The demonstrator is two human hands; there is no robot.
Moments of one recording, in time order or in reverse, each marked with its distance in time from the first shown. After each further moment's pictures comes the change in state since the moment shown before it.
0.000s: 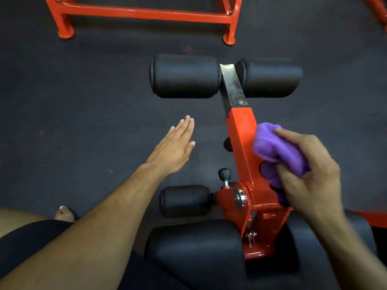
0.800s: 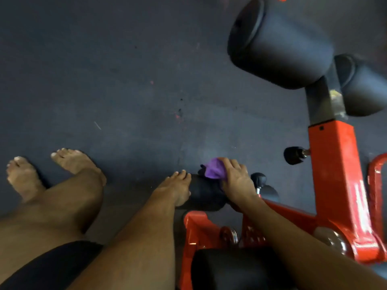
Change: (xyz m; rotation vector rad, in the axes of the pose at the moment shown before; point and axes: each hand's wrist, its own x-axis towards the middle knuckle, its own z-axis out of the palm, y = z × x) left_hand -0.065 -0.139 0.165 -0.256 -0.648 -0.295; right_hand -0.010 0.104 0.298 -0.692 -0.837 0.266
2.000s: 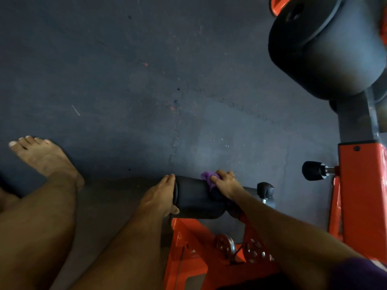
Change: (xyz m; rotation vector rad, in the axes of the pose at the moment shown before) left_hand 0.032 -0.064 0.034 -0.338 -0.007 -0.120; right_hand 0.082 0.022 0.072 -0.006 -0.316 0.333
